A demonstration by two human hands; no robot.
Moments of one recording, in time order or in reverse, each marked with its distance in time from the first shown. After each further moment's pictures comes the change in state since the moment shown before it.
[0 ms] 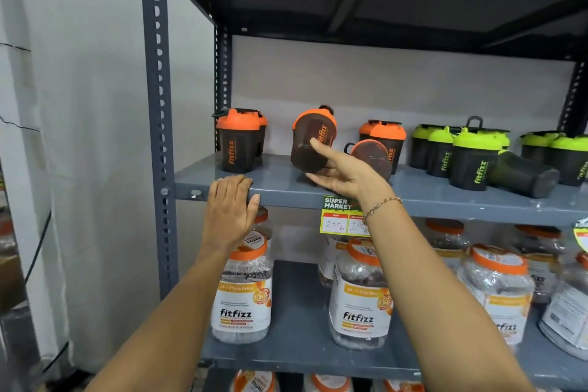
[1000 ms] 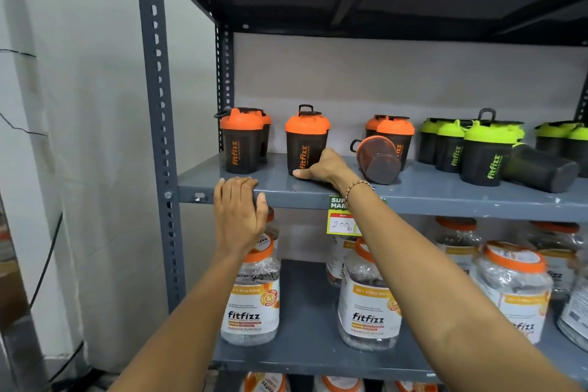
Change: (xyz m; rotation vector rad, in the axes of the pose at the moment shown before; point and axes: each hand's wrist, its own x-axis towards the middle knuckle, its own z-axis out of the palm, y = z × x) left_hand 0.002 0.010 0.009 -0.113 0.139 -0.068; right_hand 0.044 0.017 0.022 -1.039 0.239 -0.177
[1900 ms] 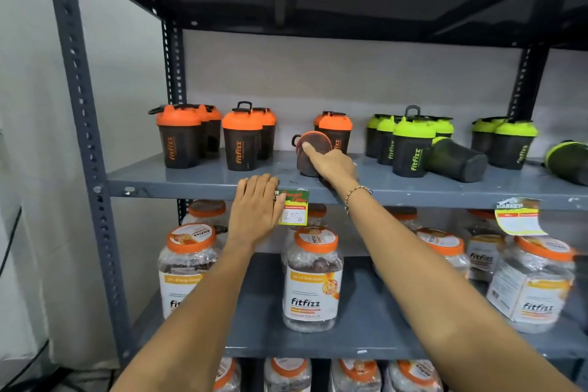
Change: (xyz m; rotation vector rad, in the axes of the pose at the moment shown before) left_hand -0.007 0.144 0.033 0.178 -0.223 0.250; right_hand -0.048 0.072 -0.112 -0.134 0.268 0.118
